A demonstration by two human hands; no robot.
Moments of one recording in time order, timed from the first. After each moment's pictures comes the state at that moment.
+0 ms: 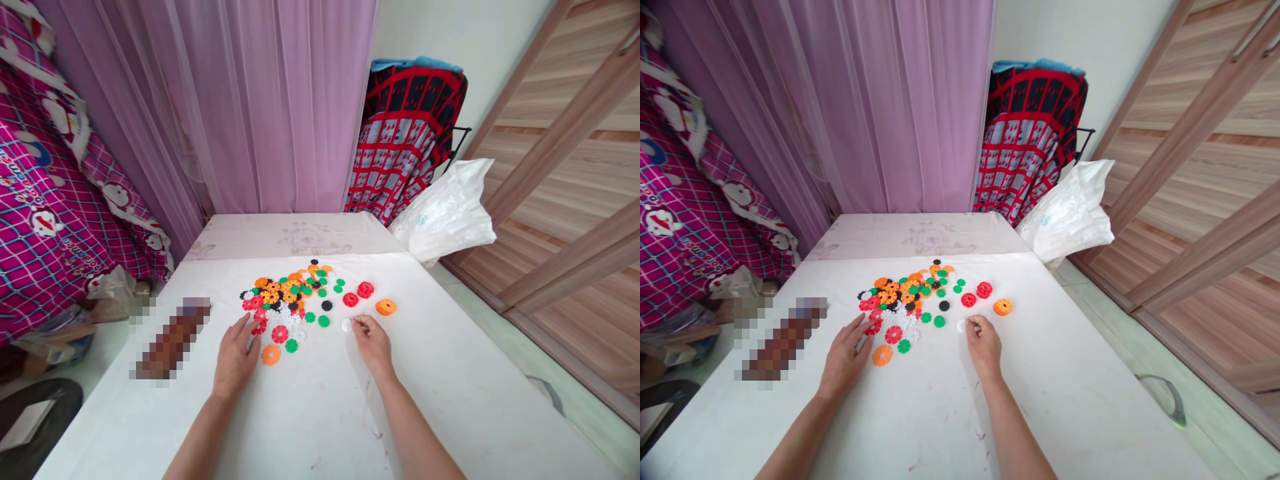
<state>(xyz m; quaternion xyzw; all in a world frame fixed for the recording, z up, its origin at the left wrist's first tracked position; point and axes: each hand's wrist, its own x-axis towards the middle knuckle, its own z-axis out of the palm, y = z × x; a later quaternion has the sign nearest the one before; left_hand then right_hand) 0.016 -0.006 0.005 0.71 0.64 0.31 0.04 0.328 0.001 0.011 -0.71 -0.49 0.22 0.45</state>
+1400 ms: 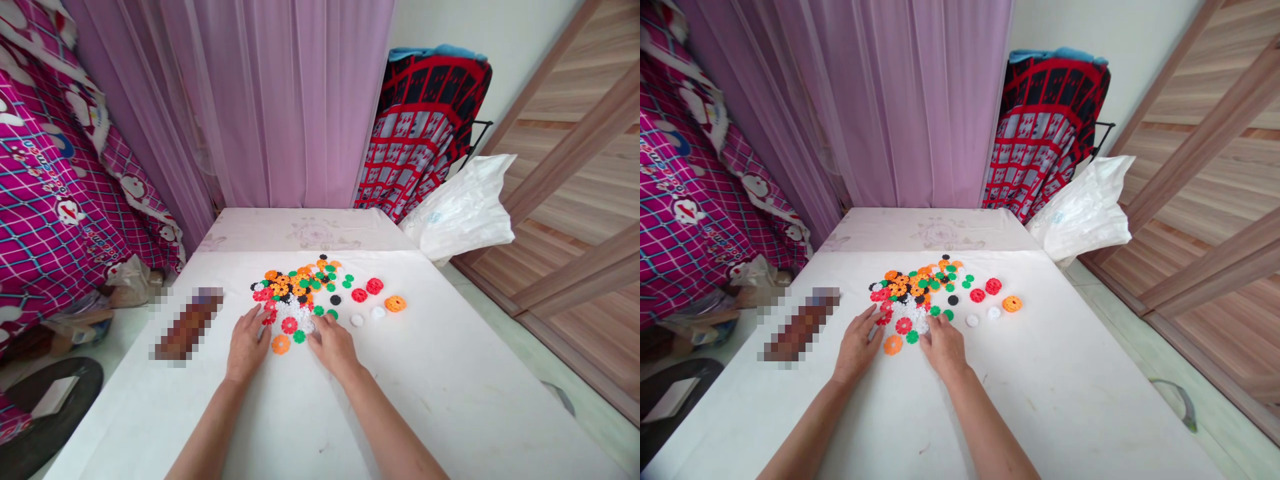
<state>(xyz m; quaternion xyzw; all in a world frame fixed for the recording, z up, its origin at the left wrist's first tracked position) 0.018 -0.006 0.001 0.71 0.64 0.30 0.03 0.238 -0.015 0.047 -0.64 -0.75 0.13 0.14</state>
